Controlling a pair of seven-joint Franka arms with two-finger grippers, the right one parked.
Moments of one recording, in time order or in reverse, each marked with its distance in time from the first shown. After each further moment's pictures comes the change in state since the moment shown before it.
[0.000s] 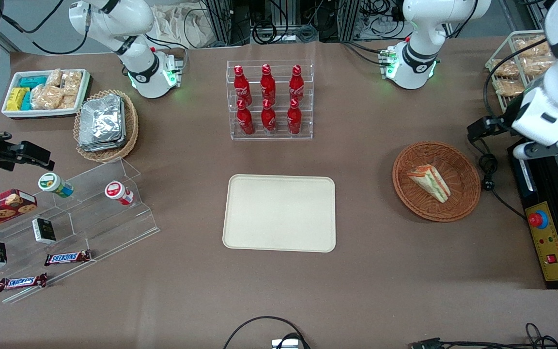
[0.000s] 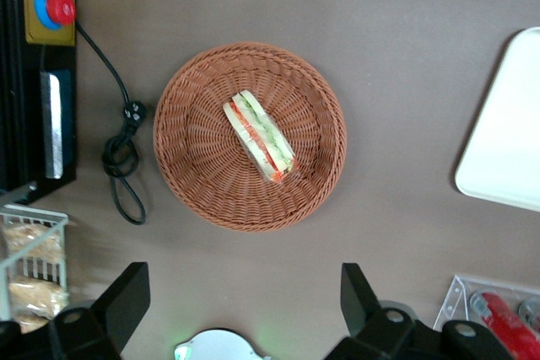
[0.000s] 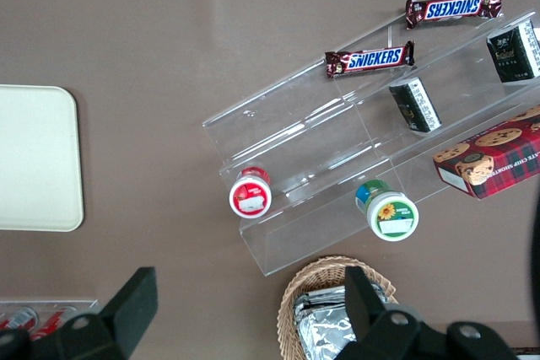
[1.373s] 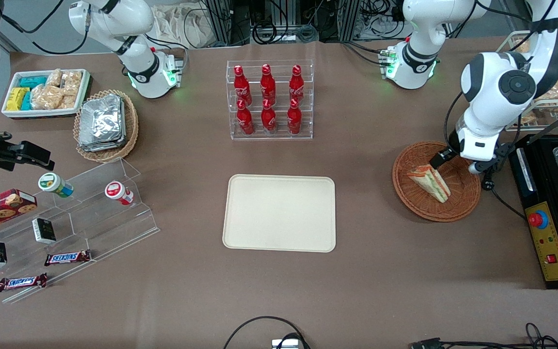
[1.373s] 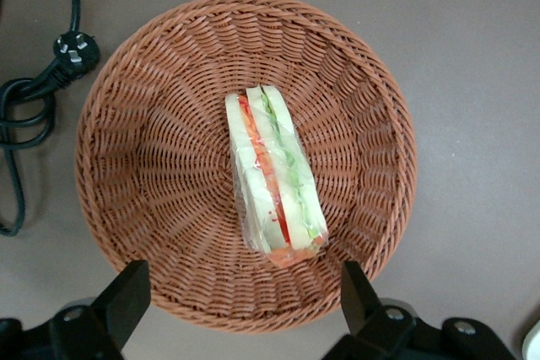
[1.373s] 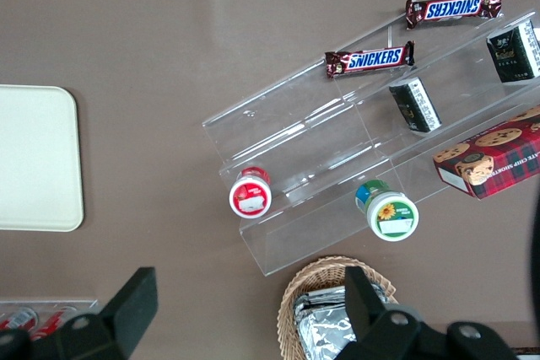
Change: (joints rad) arm 0.013 -0.105 0.008 -0.721 0.016 0.788 -0.369
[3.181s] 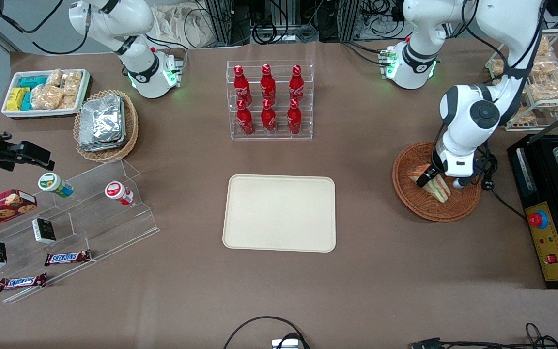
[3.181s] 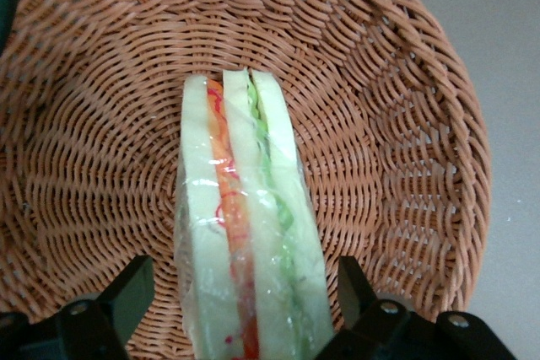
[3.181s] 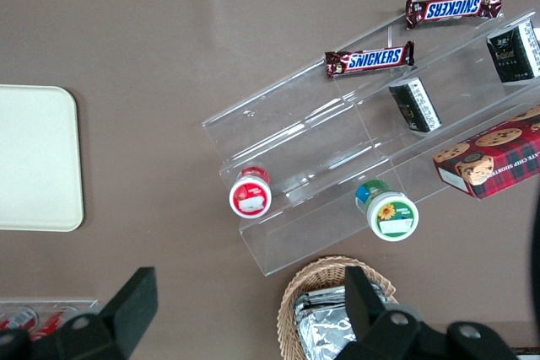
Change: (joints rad) arm 0.009 0.271 -0.003 -0.075 0.002 0.403 -0.151
